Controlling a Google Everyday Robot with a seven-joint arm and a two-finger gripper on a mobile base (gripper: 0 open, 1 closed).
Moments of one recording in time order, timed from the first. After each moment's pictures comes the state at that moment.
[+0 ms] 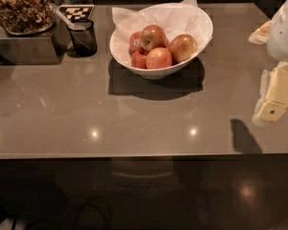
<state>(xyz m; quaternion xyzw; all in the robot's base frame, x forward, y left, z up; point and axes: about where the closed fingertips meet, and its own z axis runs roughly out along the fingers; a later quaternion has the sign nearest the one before) 0.438 -0.217 0.976 -0.60 0.78 -0.03 0.16</state>
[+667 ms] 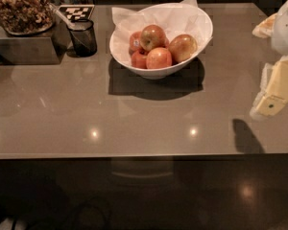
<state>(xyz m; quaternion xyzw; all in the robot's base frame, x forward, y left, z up) 0.444 -0.216 0.986 -0.59 0.79 -0.03 0.19</state>
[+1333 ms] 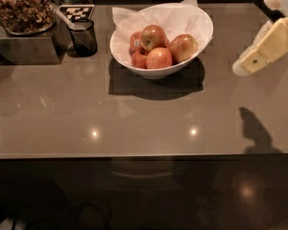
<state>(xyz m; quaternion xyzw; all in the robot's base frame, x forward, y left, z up) 0.497 -0.215 1.031 -0.48 0.81 0.03 0.34</state>
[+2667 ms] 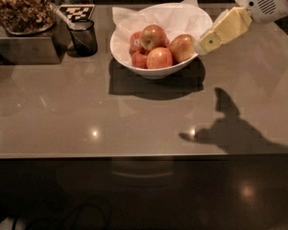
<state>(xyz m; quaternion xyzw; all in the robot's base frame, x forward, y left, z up) 0.569 -0.172 1.026 -0.43 0.81 0.08 0.40</state>
